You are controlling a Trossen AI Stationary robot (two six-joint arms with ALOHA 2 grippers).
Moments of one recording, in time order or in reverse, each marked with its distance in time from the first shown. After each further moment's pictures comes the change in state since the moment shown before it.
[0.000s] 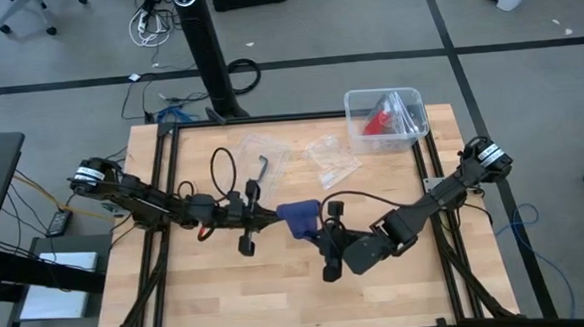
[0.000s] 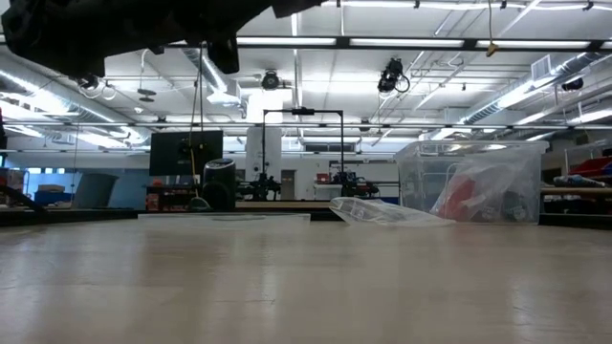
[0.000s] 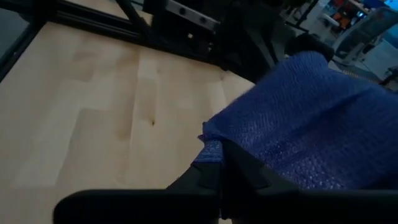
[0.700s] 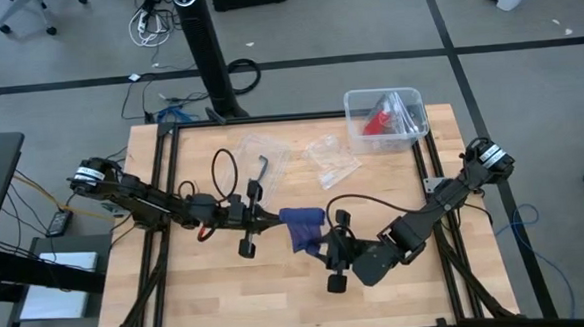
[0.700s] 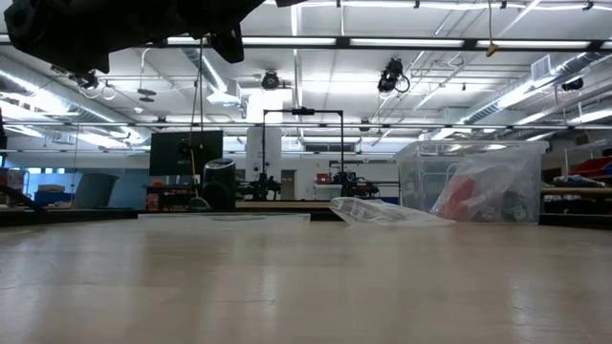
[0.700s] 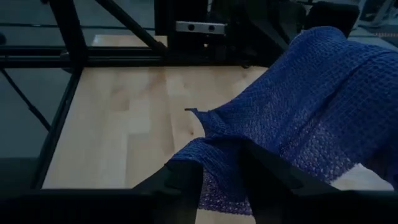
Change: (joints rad) left arm -0.001 0.000 0.024 -0.016 0.042 0.080; right arm 0.076 -0.004 0.000 0.003 -0.005 0.297
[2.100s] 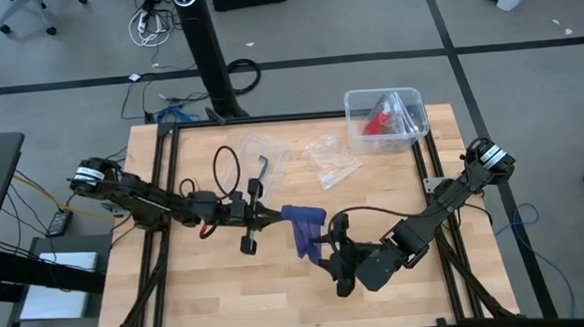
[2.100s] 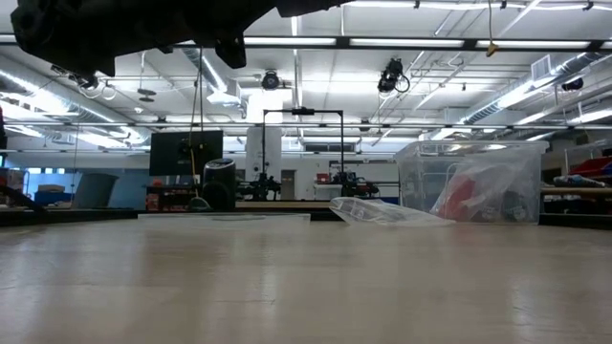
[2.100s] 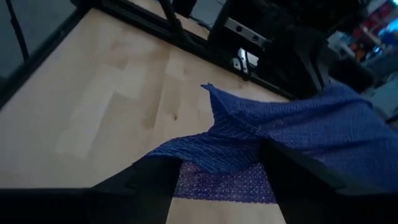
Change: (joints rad) left arm 0.037 -0.002 0.001 -0.026 0.018 -0.004; right arm 0.028 0.000 -0.001 -0.024 0.006 -0.421
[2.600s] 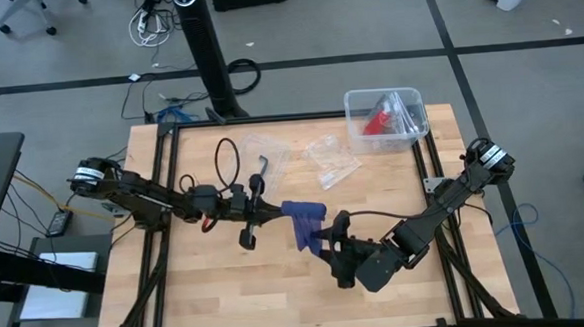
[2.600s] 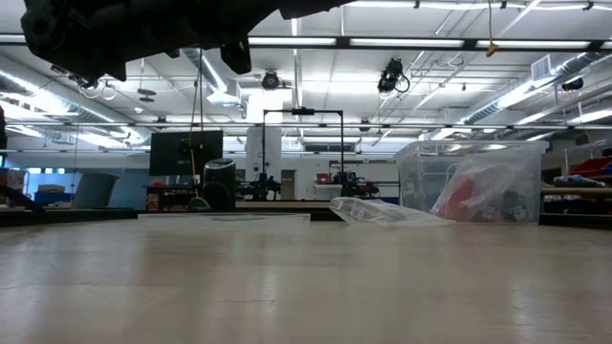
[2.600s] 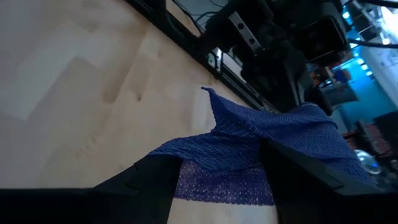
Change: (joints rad) left arm 0.057 -0.001 -0.001 0.014 0.091 -0.087; right arm 0.000 0.001 0.000 -0.010 0.120 -0.254
